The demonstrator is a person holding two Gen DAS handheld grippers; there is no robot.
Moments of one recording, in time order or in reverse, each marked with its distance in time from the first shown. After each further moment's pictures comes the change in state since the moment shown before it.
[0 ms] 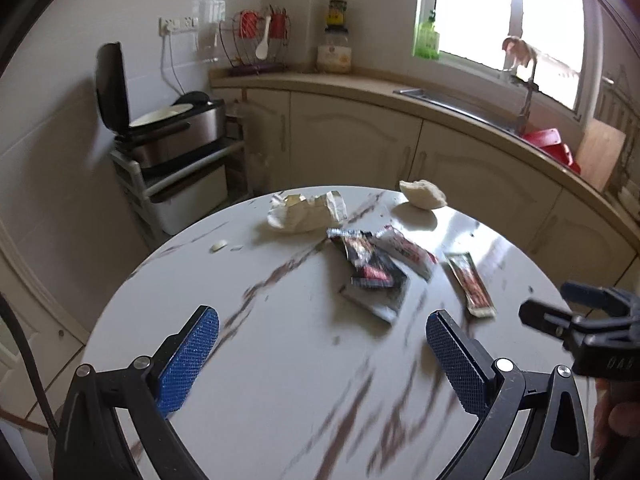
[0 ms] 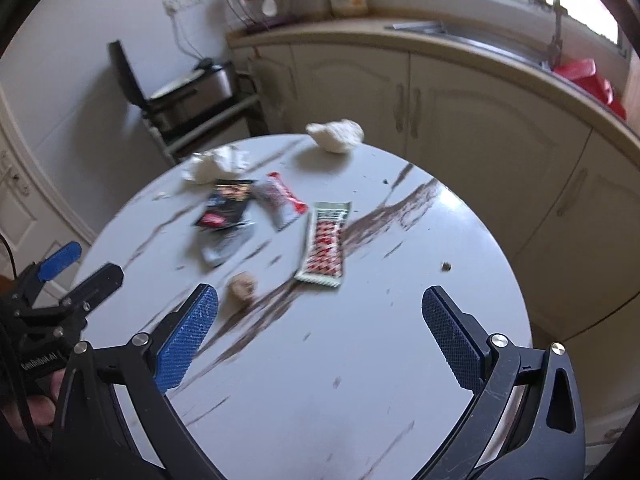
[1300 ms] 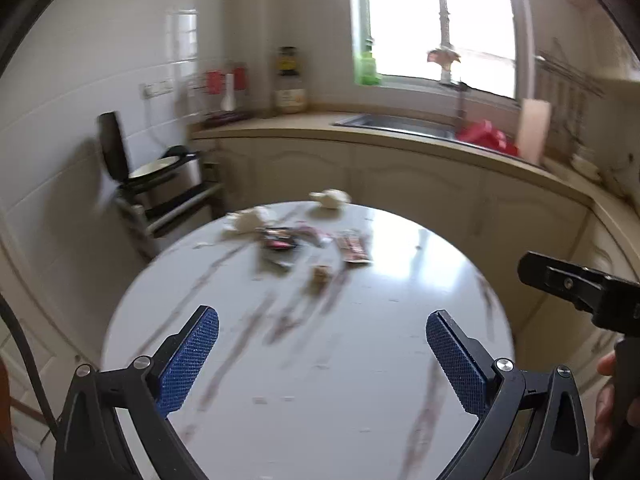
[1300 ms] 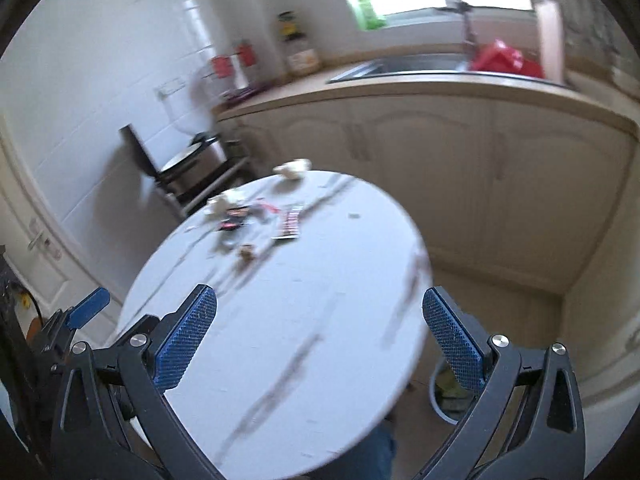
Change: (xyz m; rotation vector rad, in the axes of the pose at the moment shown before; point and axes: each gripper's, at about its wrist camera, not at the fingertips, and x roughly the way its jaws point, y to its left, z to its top) left arm -0.195 -0.089 -0.116 0.115 -0.153 0.016; right arm -0.169 -0.048 -0.104 0.176 -0.217 0.059
